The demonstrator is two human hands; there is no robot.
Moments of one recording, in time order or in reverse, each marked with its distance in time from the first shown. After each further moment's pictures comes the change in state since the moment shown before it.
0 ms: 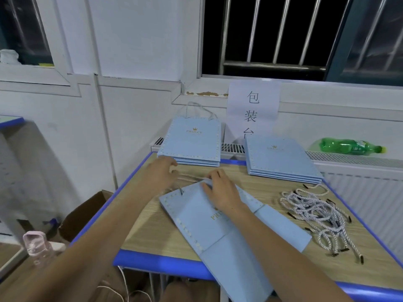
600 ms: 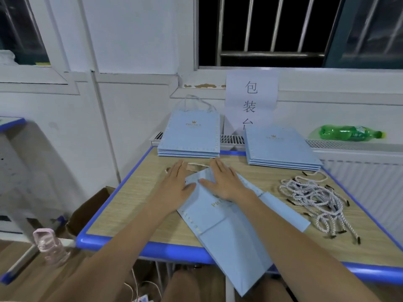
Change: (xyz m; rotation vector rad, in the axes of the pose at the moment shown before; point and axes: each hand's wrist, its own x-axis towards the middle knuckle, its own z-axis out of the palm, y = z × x) left_hand -0.043 0.005 0.044 -0.015 -0.095 0.173; right_hand -0.004 0.008 -0.012 0.036 -0.295 0.025
